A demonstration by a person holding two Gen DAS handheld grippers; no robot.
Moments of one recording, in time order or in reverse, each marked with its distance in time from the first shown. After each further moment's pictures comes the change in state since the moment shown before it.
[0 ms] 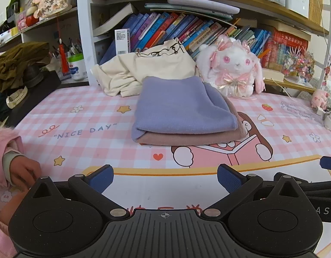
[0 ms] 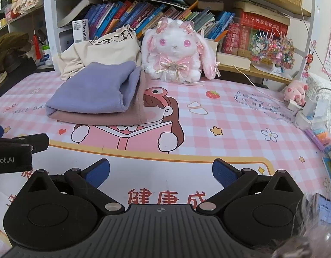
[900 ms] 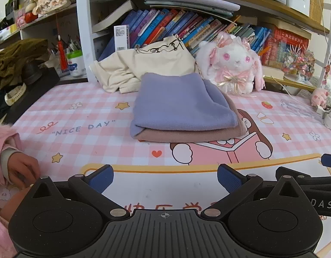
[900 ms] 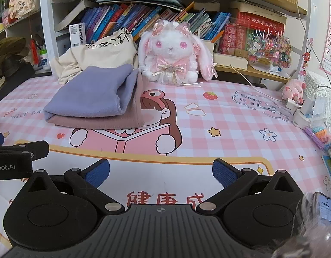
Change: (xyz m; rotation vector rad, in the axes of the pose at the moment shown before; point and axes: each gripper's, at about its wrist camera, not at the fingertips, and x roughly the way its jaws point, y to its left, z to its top) left arm 0.003 0.000 0.000 -0.004 0.023 -0.005; right arm 0.001 -0.003 0.000 0.027 -0.010 -0.003
